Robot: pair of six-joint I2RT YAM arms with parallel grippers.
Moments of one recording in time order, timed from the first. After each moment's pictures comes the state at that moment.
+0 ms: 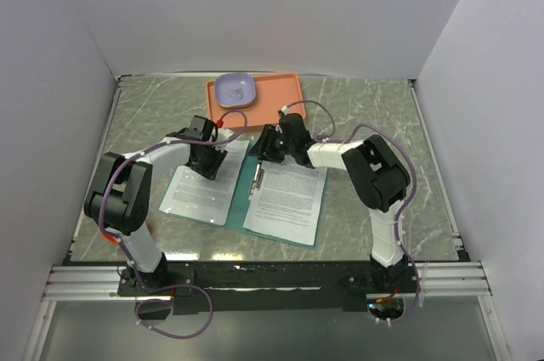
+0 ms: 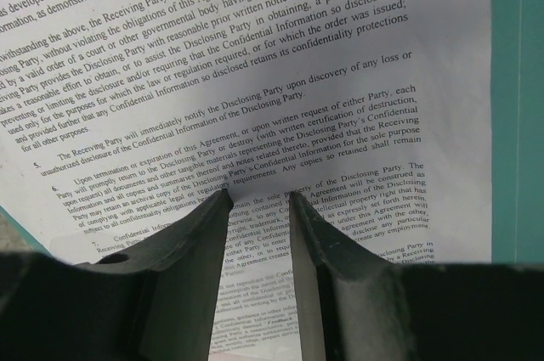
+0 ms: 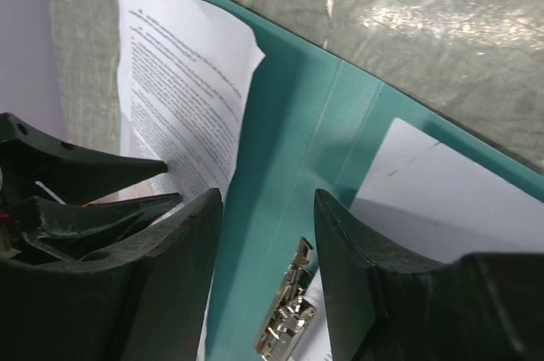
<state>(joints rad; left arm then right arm) -0.32 1.72 1.03 -0.45 0.08 0.21 0.58 2.04 1.19 0.23 -0.31 0.84</state>
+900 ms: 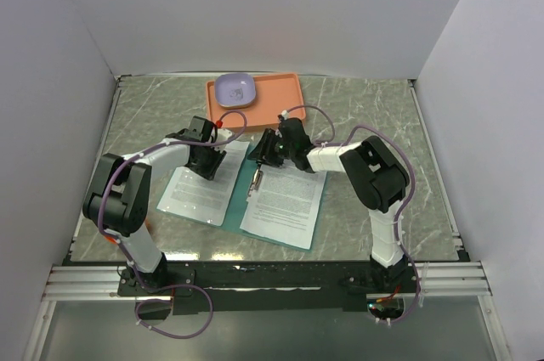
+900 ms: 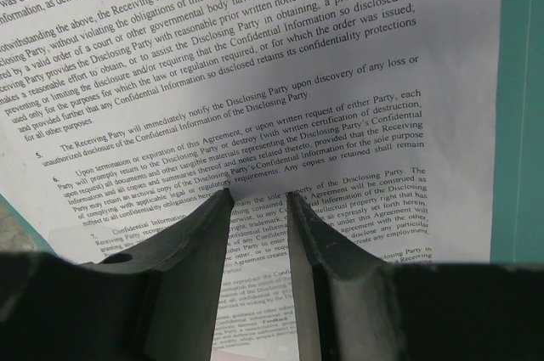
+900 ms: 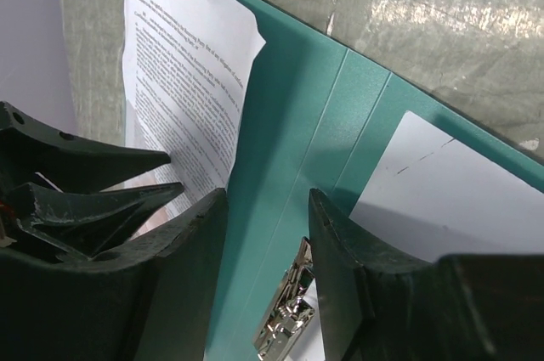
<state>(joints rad) -0.32 1.71 1.02 -0.45 0.06 0.22 0.59 2.04 1.14 0.29 -0.32 0.88</state>
